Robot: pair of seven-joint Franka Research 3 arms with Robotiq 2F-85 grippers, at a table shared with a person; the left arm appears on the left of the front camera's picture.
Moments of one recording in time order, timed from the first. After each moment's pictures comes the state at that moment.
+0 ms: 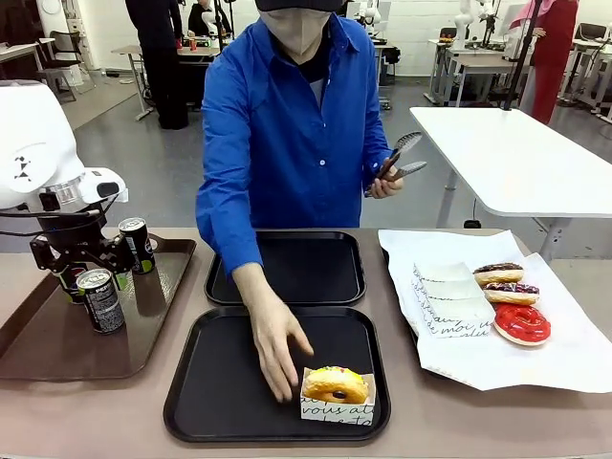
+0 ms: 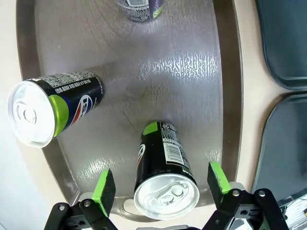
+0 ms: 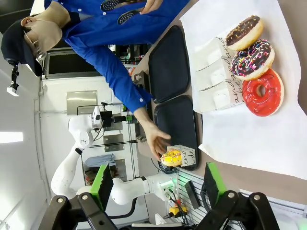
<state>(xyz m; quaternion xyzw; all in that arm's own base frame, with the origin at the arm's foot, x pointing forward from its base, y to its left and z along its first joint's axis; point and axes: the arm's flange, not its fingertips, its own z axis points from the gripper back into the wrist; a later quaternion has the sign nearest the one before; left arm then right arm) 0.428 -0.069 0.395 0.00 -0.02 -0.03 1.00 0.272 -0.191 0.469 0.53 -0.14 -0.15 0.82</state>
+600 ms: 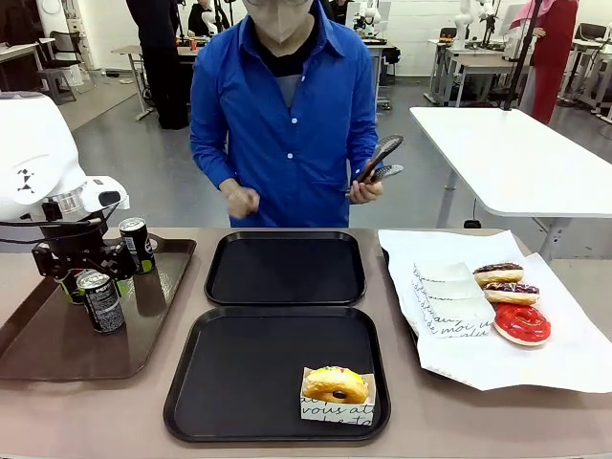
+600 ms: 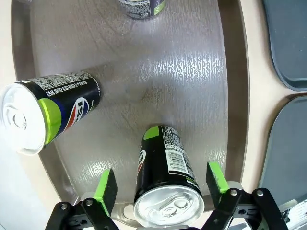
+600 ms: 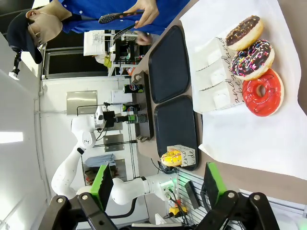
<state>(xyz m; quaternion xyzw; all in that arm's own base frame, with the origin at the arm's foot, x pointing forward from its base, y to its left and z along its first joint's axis) 0.427 -0.069 0.382 0.00 -0.03 -0.03 1.00 0.272 -0.191 0.469 0.53 -0.14 -0.15 0.82</state>
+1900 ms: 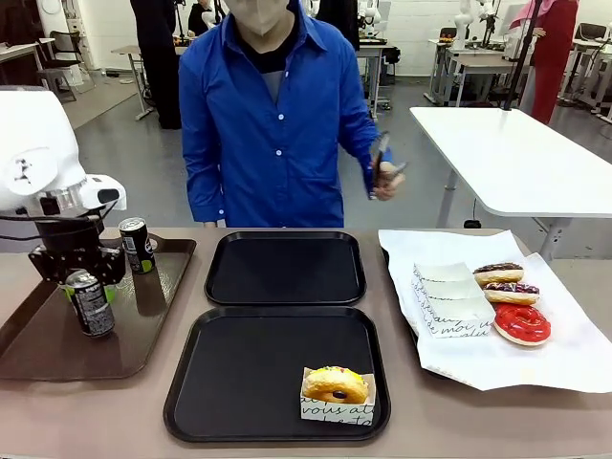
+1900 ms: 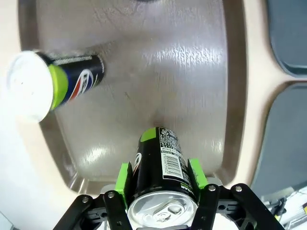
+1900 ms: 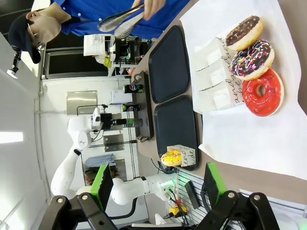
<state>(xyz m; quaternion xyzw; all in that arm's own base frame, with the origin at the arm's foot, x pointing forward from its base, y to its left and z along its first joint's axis) 0.413 -0.071 0.410 0.01 0.01 -0.02 1.00 0.272 -0.191 0.469 0.53 -0.14 -0.15 0.82</state>
